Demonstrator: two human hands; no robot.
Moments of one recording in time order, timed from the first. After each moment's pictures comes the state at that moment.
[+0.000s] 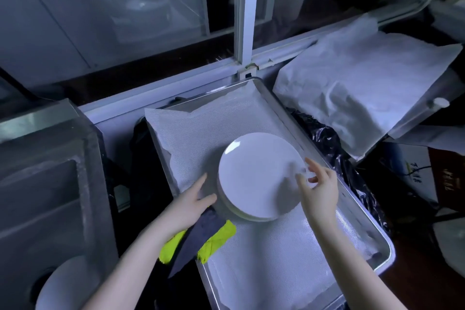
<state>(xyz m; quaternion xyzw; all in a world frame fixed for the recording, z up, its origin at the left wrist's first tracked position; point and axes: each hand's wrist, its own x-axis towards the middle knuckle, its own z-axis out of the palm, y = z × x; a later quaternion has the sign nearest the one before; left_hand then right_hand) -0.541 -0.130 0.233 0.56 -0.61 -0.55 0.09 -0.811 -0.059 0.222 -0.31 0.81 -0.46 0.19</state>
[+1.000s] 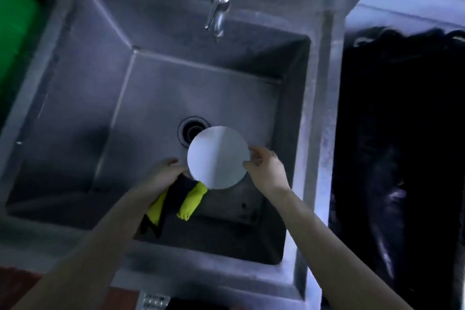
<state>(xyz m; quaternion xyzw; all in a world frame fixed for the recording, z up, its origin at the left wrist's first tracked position) -0.049 0.005 0.076 0.81 -0.15 -0.54 0.16 -0.271 -0.086 0.108 -0.60 0.62 -0.01 0.51</state>
